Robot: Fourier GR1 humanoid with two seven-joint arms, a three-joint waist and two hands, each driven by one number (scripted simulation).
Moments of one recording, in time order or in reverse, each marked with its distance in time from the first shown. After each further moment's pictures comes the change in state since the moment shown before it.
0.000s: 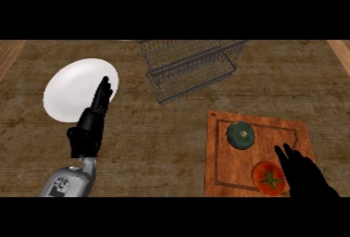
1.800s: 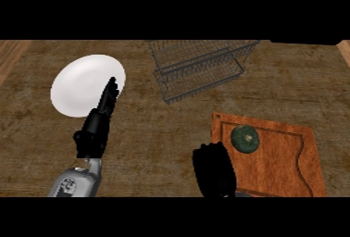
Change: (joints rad) left arm 0.009 -0.074 0.032 -0.005 -0.066 -0.071 -0.017; right arm -0.399 0.570 0.153 0.519 0.341 0.495 -0.230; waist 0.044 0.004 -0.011
